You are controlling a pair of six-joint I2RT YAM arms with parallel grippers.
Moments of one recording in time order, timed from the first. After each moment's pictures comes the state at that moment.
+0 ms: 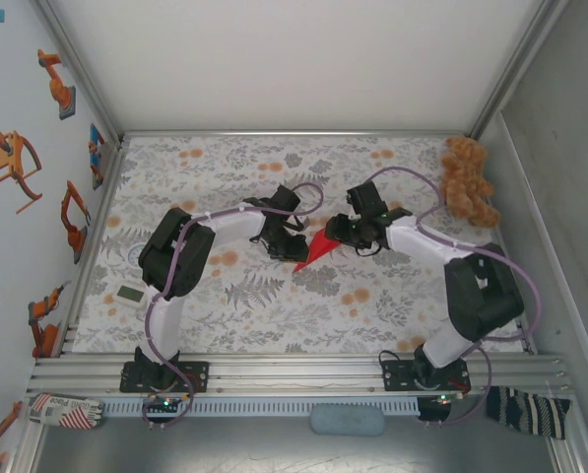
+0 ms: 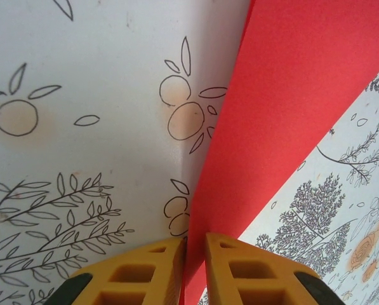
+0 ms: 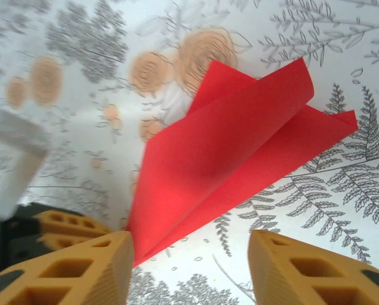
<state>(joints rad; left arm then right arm) -0.73 2.09 1.39 -0.62 0.41 -0.39 0.47 1.59 0.98 -0.38 -0.20 0.63</state>
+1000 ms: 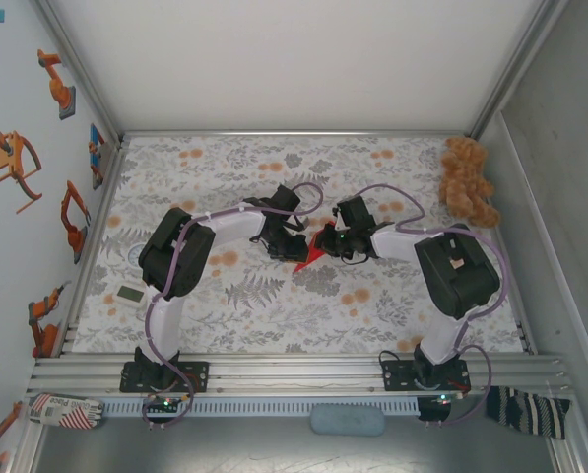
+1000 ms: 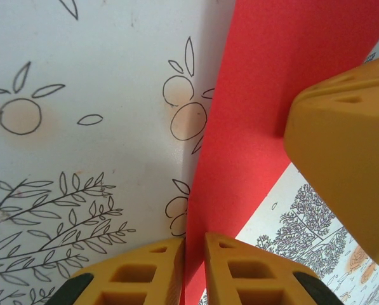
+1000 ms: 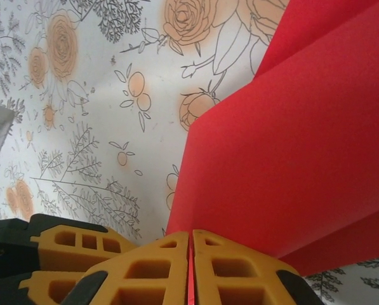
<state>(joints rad) -0.73 2.09 1.39 -0.62 0.41 -0.40 0.50 1.79 0.90 -0.05 -0.40 0.77</state>
